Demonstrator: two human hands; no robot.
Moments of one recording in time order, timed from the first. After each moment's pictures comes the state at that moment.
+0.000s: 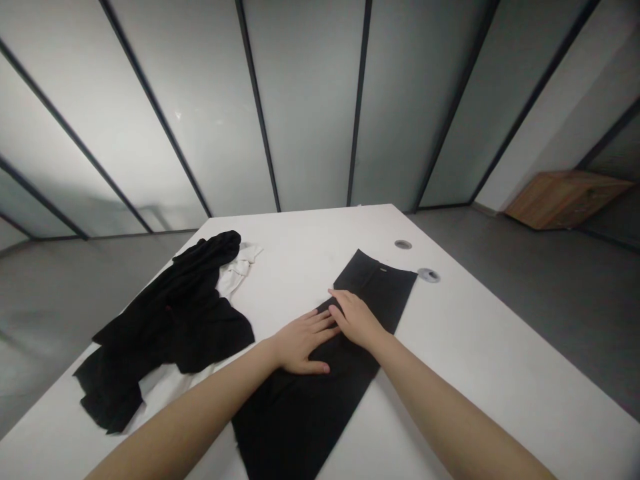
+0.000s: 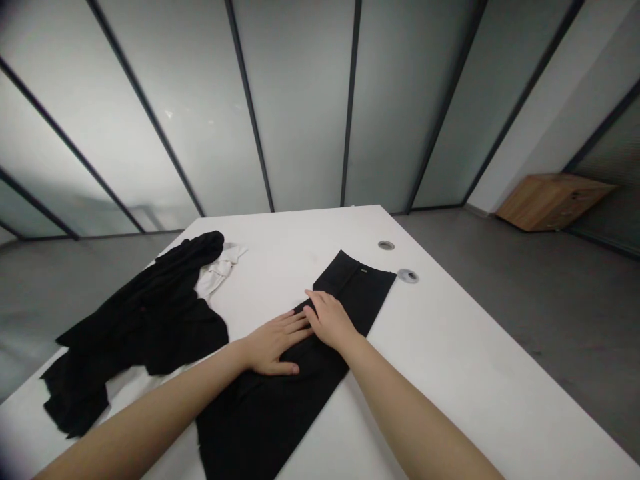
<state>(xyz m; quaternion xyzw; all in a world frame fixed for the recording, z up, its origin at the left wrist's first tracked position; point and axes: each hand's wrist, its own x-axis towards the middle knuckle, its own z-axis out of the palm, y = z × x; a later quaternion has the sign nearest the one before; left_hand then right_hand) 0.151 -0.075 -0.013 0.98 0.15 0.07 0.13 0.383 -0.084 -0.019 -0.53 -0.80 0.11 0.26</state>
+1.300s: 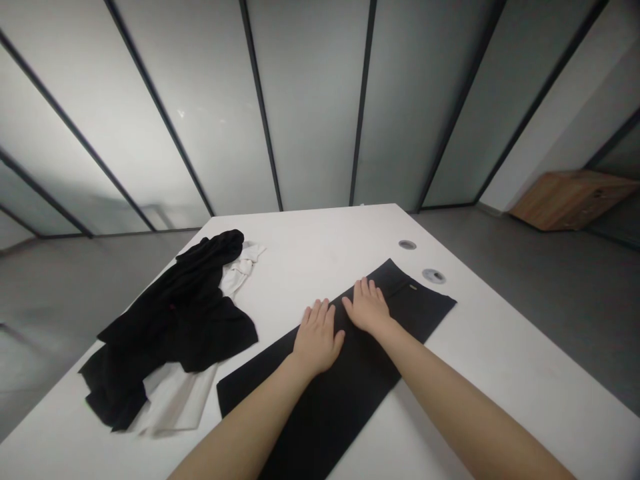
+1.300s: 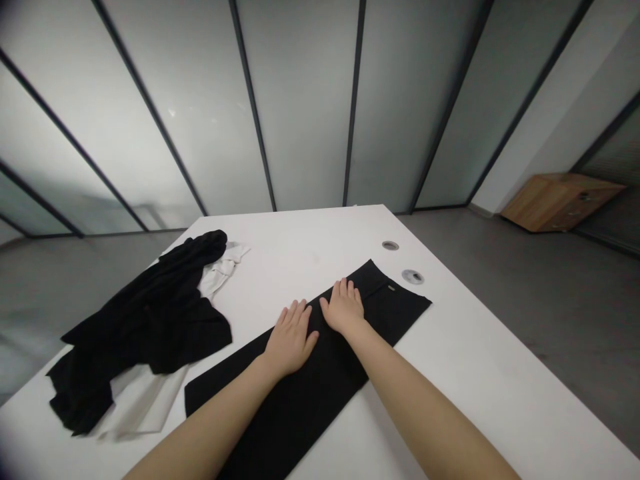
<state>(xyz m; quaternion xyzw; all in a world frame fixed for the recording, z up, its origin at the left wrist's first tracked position) 0.209 -0.106 -0.049 0.86 0.49 0.13 -0.02 0.390 -0.050 -0.023 -0.74 -0.67 0.09 0.02</state>
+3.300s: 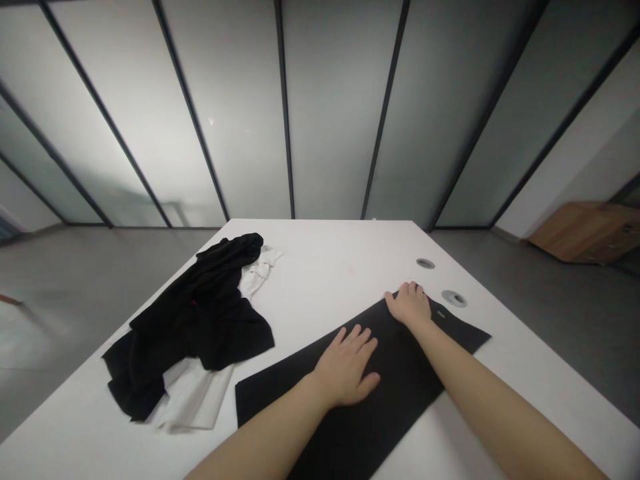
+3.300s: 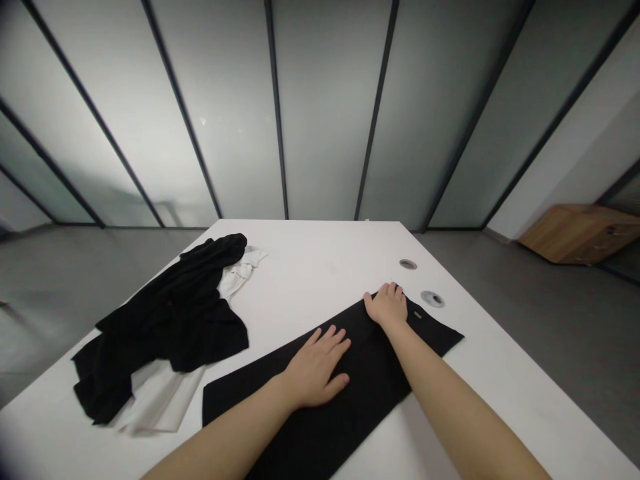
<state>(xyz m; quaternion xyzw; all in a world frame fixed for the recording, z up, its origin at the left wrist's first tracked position) 0.199 -0.130 -0.019 0.92 0.35 0.13 0.11 0.461 0.003 -0.033 -0.81 -0.58 -0.01 0.05</state>
